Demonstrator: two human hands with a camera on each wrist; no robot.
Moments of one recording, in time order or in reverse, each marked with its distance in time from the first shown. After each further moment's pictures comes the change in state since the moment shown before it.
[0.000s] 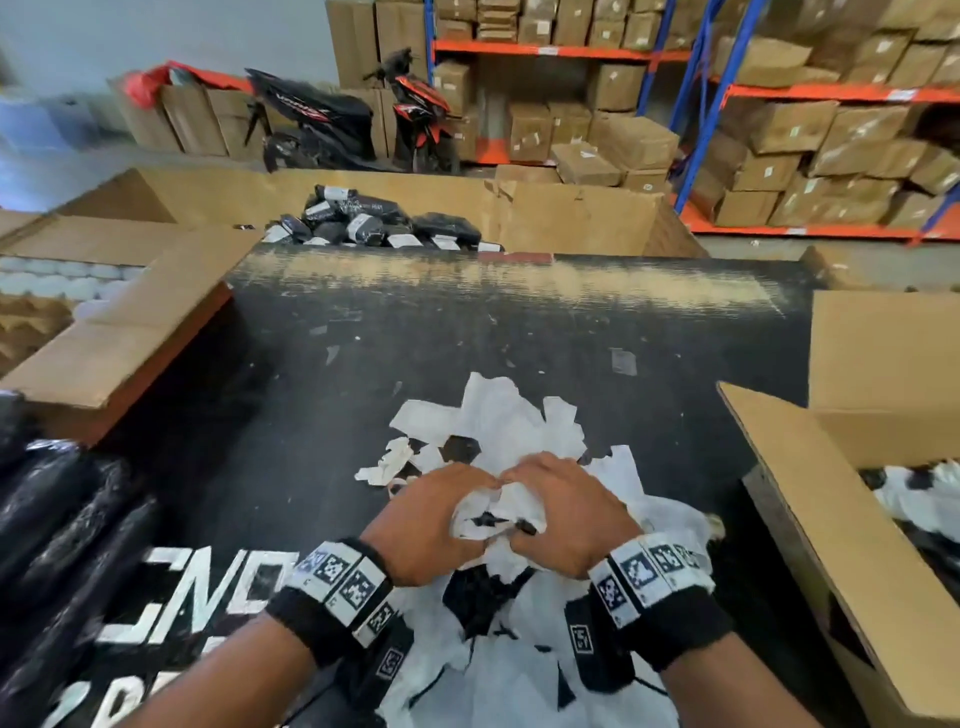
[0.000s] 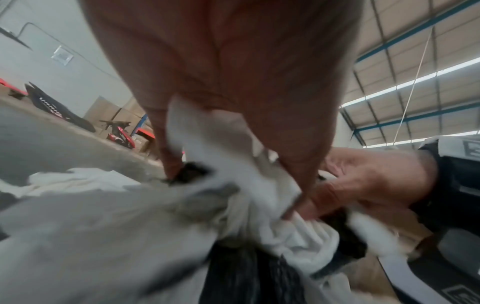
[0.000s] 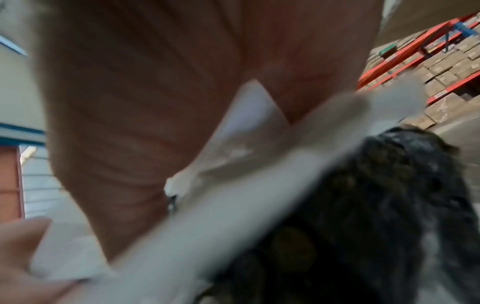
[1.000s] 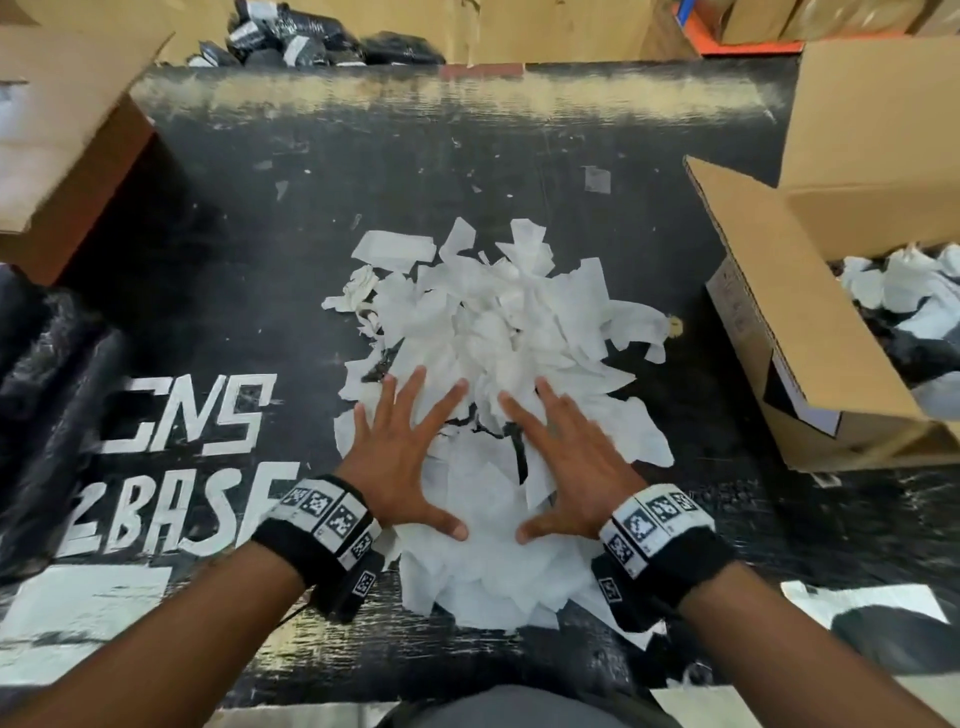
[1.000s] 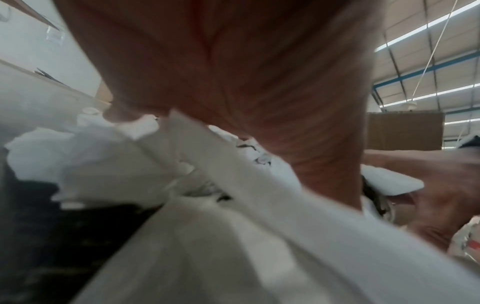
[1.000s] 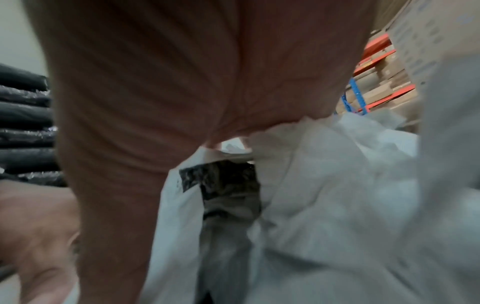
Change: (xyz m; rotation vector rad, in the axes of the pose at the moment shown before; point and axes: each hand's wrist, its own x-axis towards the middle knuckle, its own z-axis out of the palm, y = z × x) left_hand -0.111 0.020 0.084 0.235 -0.388 -0.318; right_hand -0.136 0.032 0.104 0.025 -0.164 0.082
